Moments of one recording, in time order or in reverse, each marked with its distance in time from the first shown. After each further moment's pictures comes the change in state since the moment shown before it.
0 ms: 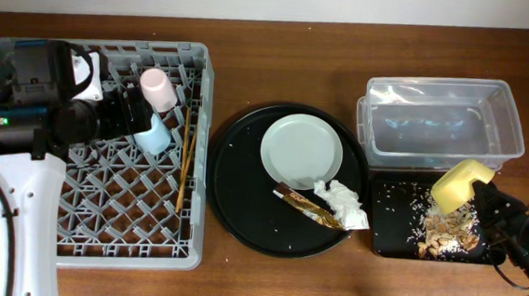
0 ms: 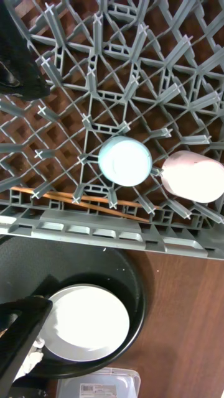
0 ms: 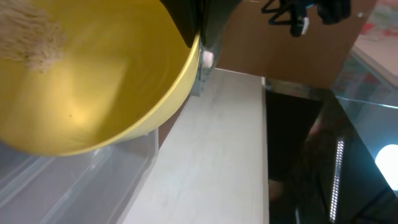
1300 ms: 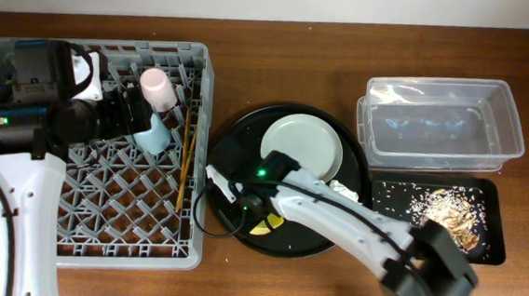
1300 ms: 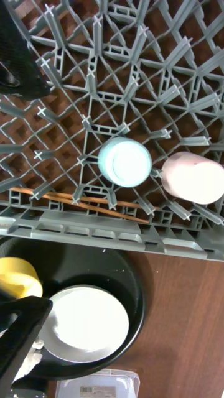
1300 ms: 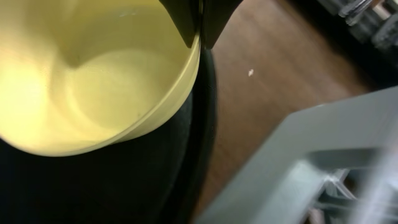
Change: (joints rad) left arm 0.000 0.001 0.000 0.000 -0.004 0.000; right arm 1.935 0.420 0.594 0.005 1.308 0.359
